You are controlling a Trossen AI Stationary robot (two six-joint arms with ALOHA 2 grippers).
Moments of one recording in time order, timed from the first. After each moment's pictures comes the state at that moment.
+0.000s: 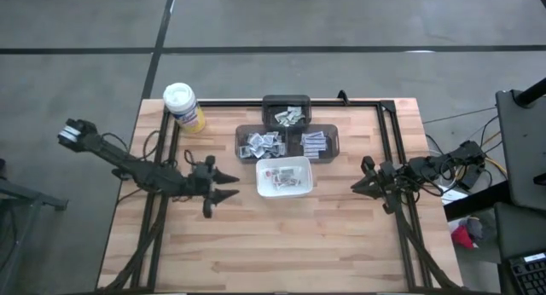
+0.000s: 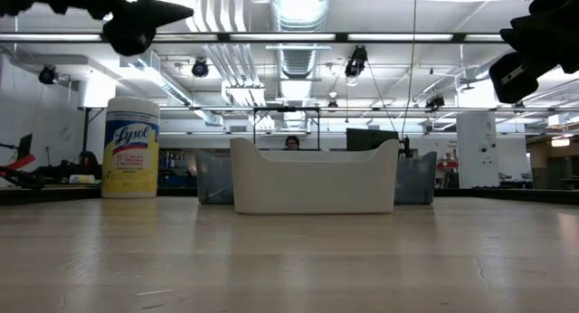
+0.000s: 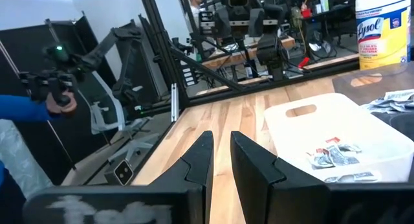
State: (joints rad) left arm -0.44 0.88 0.45 0.36 -0.49 -0.35; right arm 0.38 0.00 0.03 0.00 0.14 0.34
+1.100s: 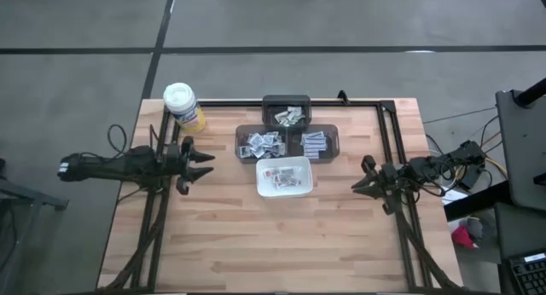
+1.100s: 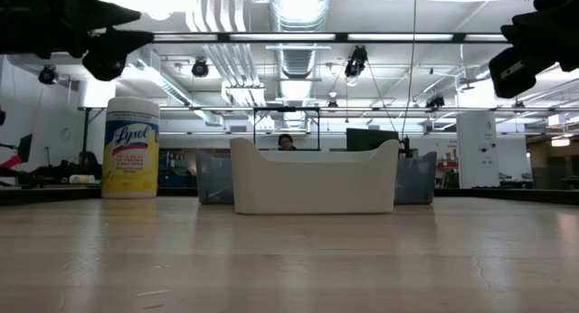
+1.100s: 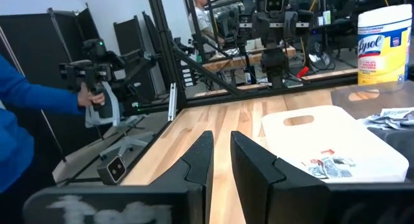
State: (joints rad) left arm -0.06 0.23 0.16 0.10 -0.12 -0.20; right arm 0.38 0.00 0.03 0.02 0.13 0.26
